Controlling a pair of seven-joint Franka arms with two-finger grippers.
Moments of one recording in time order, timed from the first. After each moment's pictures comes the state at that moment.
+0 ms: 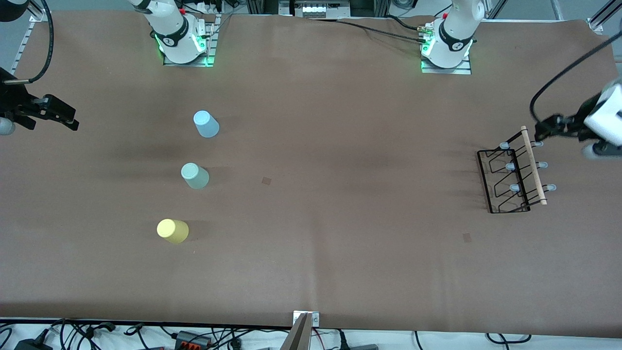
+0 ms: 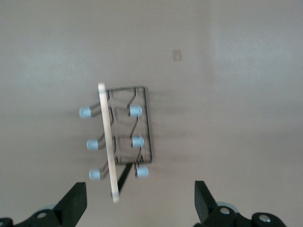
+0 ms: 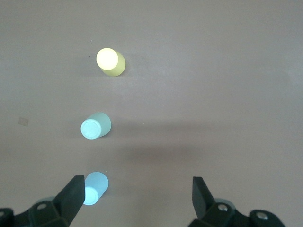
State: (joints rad) left arm 0.24 0.11 -0.21 -1.65 0.10 1.70 0.03; right arm 0.00 -0.01 -0.03 -1.65 -0.02 1.68 -0.03
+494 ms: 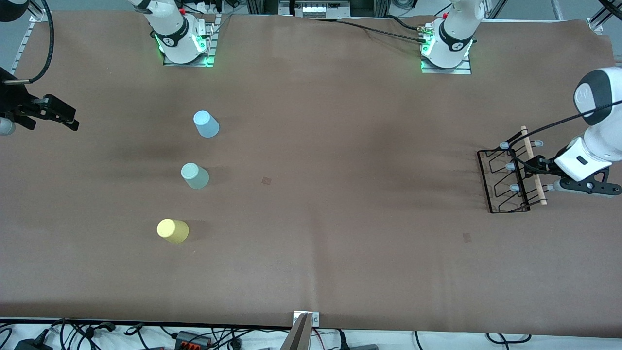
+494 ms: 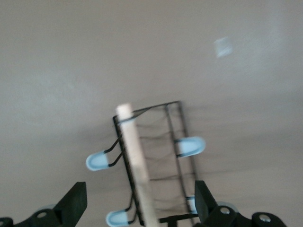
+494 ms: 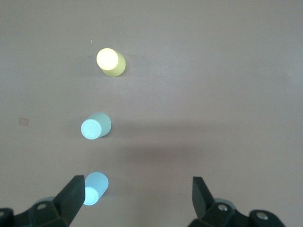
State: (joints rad) left arm 0.42 0.20 -0.20 -2.01 0.14 2.25 0.29; right arm 0.00 -0.01 -0.03 -1.65 -0.02 1.68 -0.03
